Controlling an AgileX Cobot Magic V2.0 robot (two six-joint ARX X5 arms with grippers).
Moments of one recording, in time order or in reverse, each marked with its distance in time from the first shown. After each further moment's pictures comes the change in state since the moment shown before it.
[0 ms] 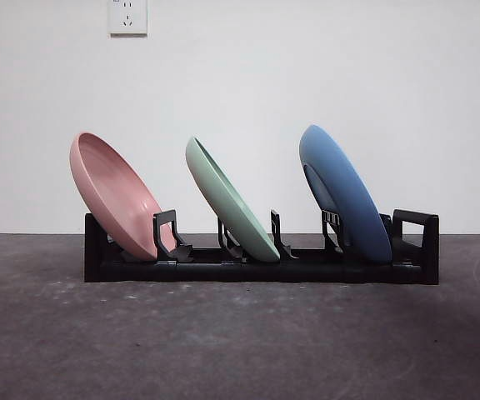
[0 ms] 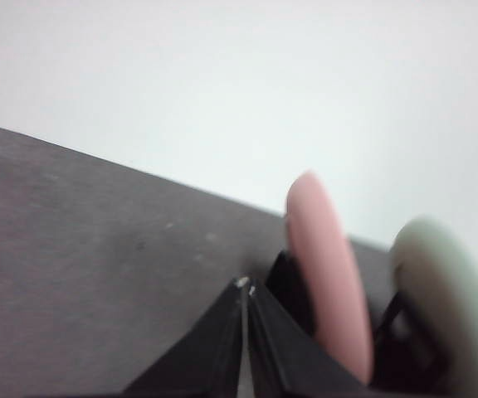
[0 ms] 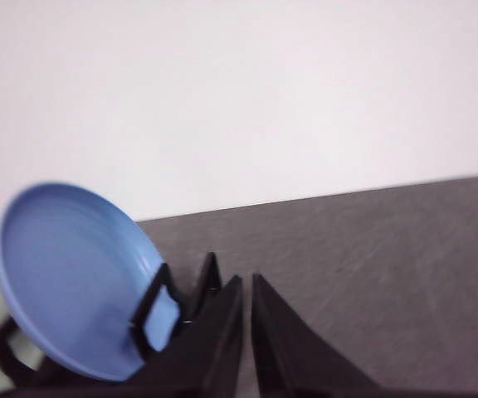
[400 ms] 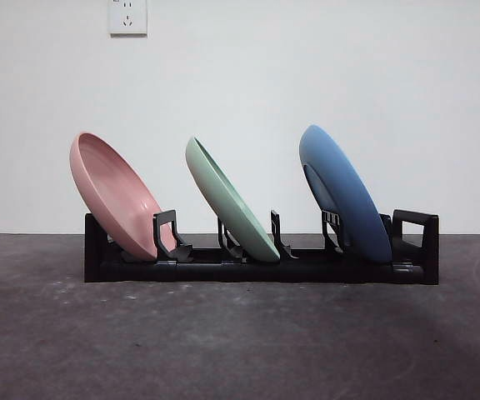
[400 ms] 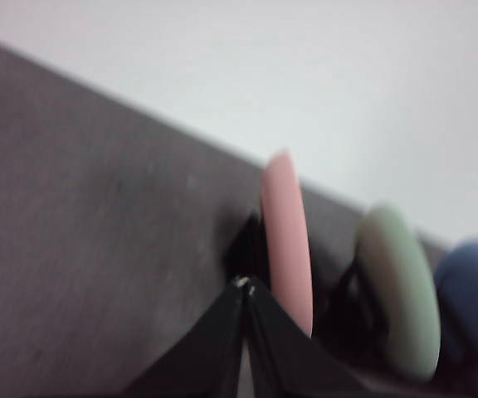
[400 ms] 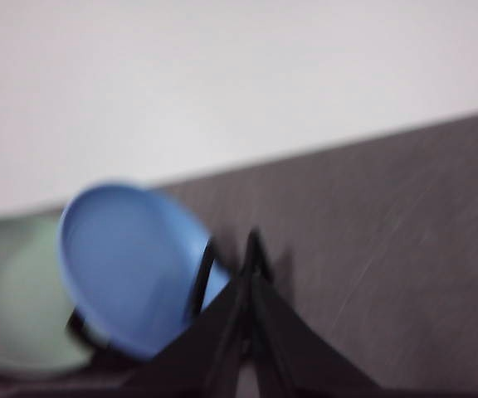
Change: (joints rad) left arm 0.000 0.225 0.356 -0.386 0.075 -0.061; right arm 0.000 0.357 0.393 -0.281 -0.118 0.063
